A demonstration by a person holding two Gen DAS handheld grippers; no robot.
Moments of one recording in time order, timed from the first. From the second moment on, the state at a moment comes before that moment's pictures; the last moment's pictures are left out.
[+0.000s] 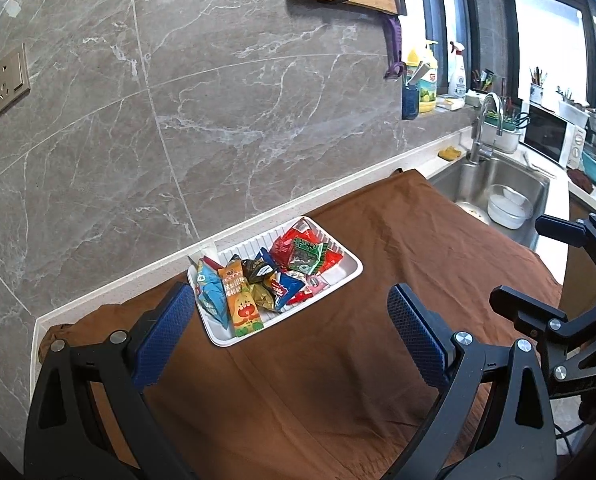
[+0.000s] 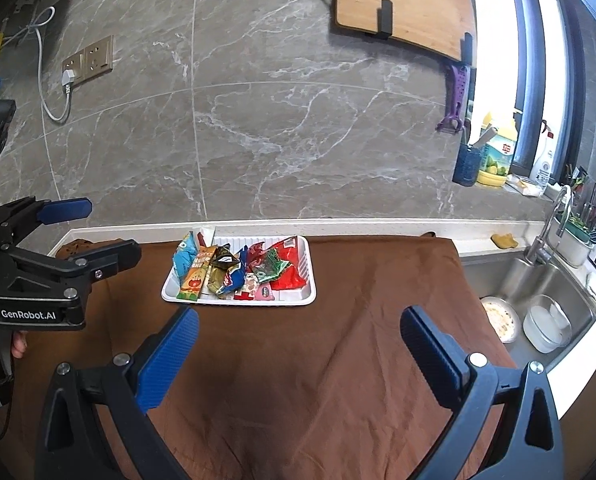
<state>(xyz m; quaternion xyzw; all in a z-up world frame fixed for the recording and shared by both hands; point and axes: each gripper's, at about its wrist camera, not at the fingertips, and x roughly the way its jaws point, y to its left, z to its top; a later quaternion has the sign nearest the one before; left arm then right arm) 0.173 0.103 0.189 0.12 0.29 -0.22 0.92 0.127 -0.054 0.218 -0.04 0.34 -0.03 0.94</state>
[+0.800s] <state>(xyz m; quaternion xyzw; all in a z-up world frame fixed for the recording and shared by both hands) 0.156 0.091 0.190 0.13 0.29 -0.21 0.92 0.105 -0.086 0.217 -0.02 0.32 -0.02 0.95</state>
